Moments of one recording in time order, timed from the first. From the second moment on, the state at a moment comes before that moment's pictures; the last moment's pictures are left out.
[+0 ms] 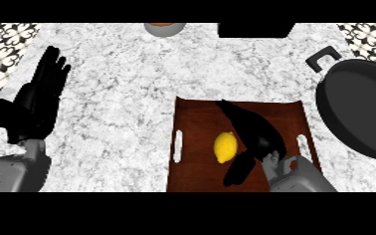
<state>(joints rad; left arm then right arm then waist) -0.19 0.35 -0.01 -1.64 0.21 0.26 0.20 -0.33 -0.26 0.54 -1.66 0.38 0.28 0.79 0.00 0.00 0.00</state>
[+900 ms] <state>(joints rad) -0.17 0.26 0.04 -1.66 0.13 0.20 0.22 -0.25 -0.14 0.49 -1.49 0.64 0.30 0.68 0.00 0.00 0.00</state>
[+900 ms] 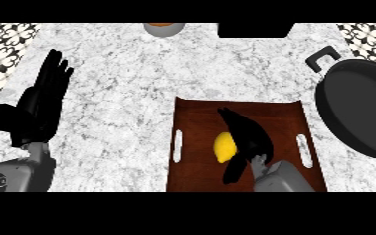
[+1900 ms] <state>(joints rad) -0.20 0.21 0.10 -1.63 0.09 0.15 0.23 -0.28 -0.07 0.44 -1.29 0.83 0.29 0.43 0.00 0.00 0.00</state>
